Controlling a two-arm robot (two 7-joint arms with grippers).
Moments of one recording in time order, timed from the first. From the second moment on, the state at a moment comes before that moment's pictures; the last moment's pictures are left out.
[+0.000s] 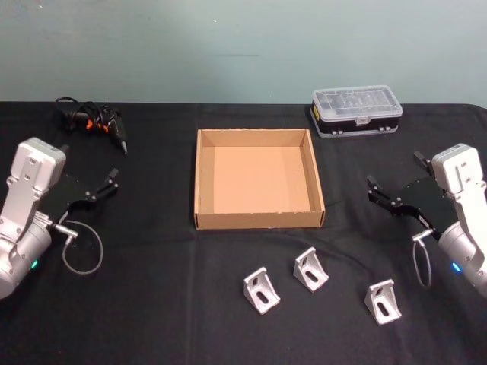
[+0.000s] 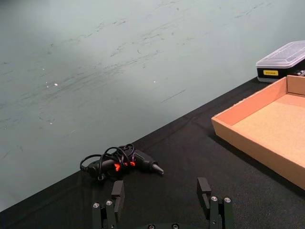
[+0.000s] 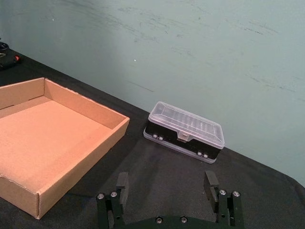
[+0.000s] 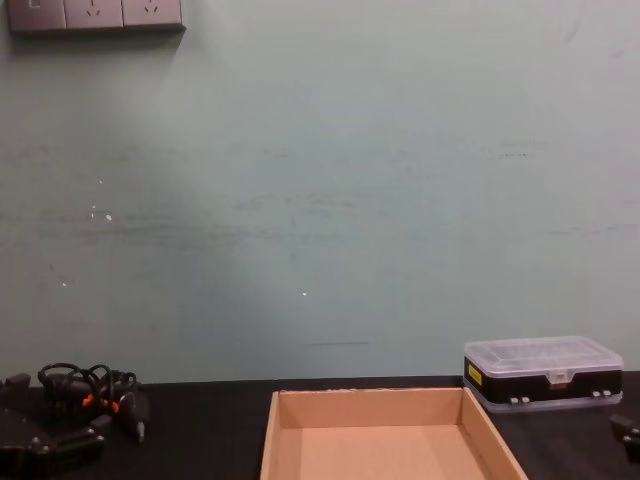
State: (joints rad) left arm -0.20 0.60 0.45 -1.41 -0.25 -0.12 0.03; right arm 0.20 0.60 -0.45 -1.41 0.25 -0.12 -0.03
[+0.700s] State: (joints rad) left arm -0.20 0.60 0.45 -1.41 -0.25 -0.12 0.03; right arm 0.20 0.60 -0.45 -1.41 0.25 -0.12 -0.03
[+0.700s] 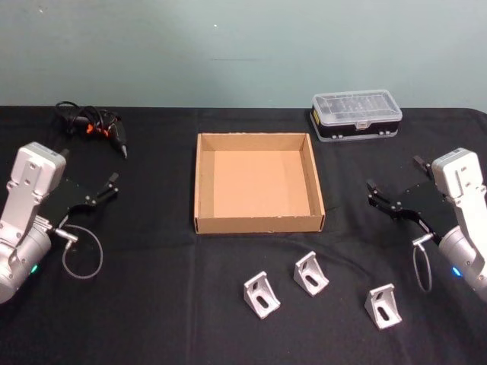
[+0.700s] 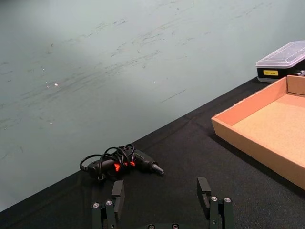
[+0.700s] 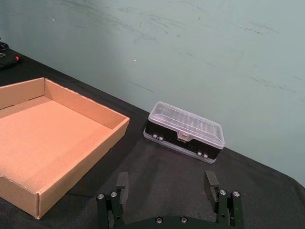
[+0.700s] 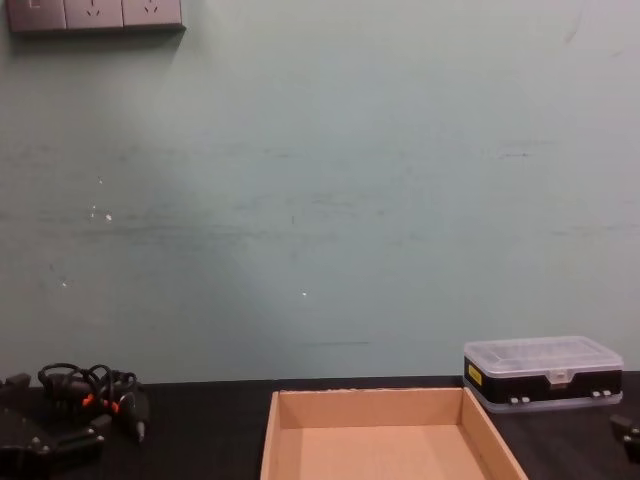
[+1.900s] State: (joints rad) left arm -0.20 0.60 0.45 -1.41 -0.25 -0.12 0.03; right arm 0.08 0.65 -0.33 -1.57 0.37 -0.03 0.04
